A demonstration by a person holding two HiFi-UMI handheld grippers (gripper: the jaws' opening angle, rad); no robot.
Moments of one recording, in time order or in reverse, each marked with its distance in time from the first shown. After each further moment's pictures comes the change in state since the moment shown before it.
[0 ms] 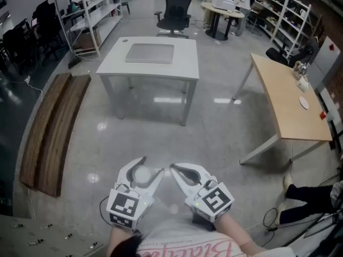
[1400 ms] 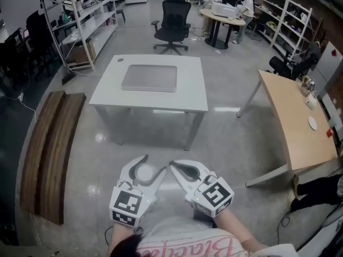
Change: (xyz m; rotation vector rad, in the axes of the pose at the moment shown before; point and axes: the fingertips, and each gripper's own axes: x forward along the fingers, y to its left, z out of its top) left arm 0.138 0.131 0.059 0.048 -0.019 -0.021; right arm 0.137 -0.145 0.037 -0.018 0.001 0.002
